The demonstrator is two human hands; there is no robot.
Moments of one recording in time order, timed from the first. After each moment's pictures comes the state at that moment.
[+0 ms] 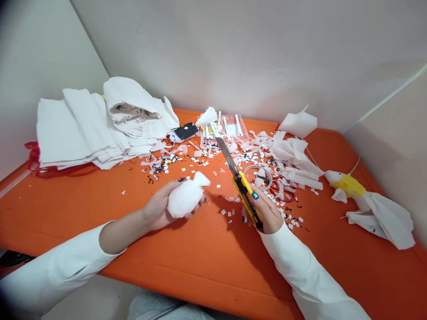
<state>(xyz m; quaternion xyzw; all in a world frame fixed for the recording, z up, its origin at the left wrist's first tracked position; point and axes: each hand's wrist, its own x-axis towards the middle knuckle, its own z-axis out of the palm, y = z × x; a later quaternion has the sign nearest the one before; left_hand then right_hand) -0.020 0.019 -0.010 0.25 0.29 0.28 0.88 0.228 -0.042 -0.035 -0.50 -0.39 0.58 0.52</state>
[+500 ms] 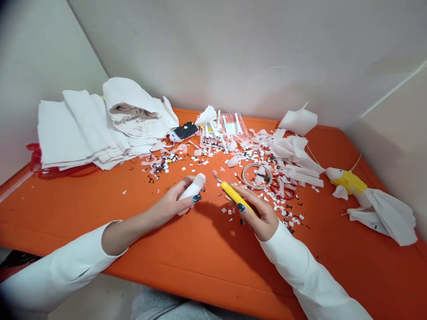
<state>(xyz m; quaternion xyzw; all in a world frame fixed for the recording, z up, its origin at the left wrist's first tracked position) -0.019 0.016 -0.016 0.53 0.43 0.29 0.67 0.225 -0.049 -0.036 -0.49 -0.56 0.49 0.46</state>
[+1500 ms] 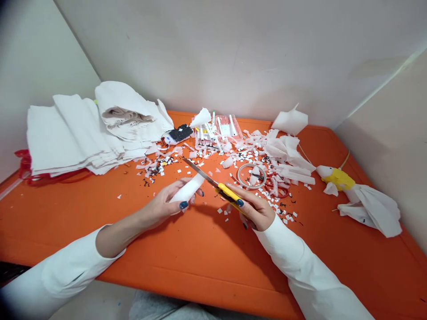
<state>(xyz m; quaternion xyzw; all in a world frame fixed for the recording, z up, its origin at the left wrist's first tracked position) -0.022 0.019 -0.004 0.51 0.36 0.30 0.72 0.231 -0.044 -0.035 -0.45 -0.49 0.58 0.47</state>
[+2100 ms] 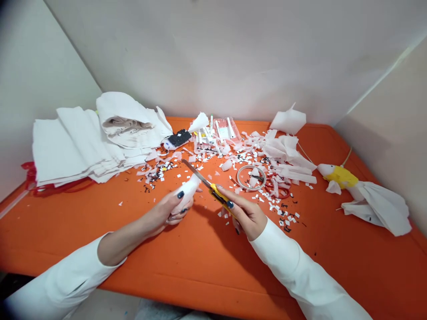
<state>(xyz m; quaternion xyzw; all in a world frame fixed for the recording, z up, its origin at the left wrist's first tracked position) -0.025 0.020 -0.021 0.48 0.36 0.24 0.76 0.212 -0.045 -0.037 -0.47 -0.52 0.54 0.47</state>
